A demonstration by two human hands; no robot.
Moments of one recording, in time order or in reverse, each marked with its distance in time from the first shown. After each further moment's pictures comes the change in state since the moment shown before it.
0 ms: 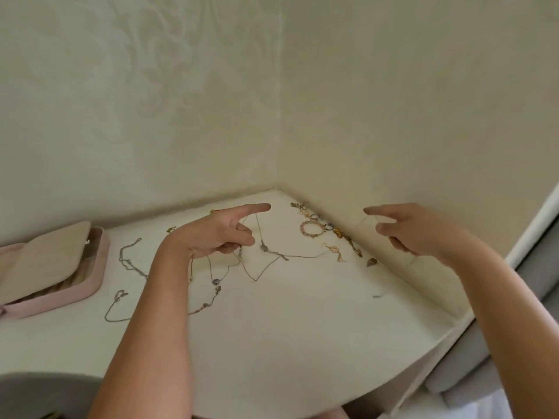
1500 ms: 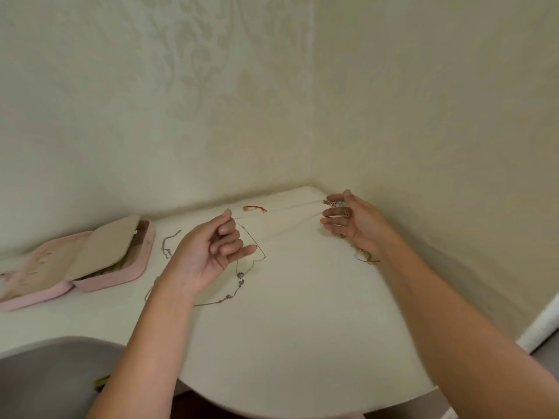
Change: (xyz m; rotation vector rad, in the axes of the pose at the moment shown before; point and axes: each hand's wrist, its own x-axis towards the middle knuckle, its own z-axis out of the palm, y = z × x) left_hand -0.057 0.006 0.041 -0.884 0.579 0.081; right_hand 0.118 -0.006 0.101 1.121 -0.252 -0.102
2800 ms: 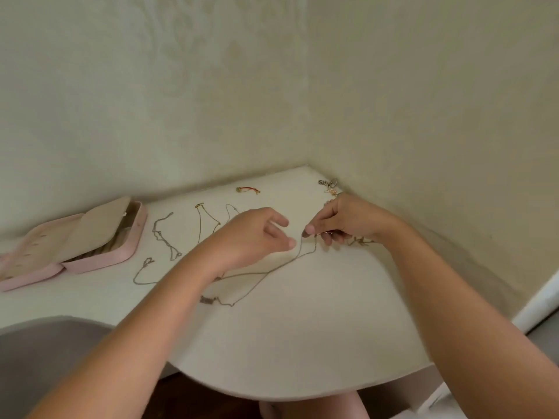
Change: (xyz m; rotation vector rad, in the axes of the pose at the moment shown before) left_hand -0.001 -0.021 0.055 1.290 -0.107 -0.041; right_hand -0.038 -0.016 0.004 -0.918 -0.412 0.033
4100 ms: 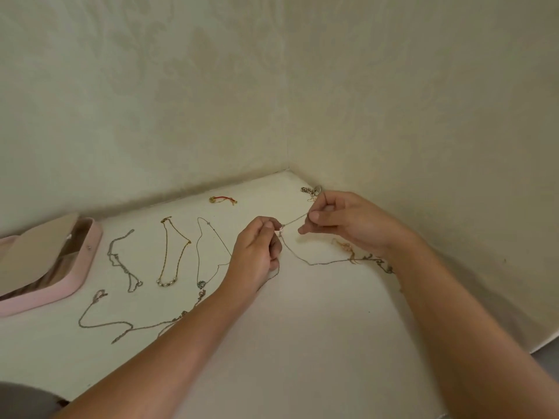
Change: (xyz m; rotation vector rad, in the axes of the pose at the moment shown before) left_hand 0.068 -0.016 0.065 -0.862 0.301 0.057; right_hand 0.005 0.012 -0.015 0.460 0.166 -0.094
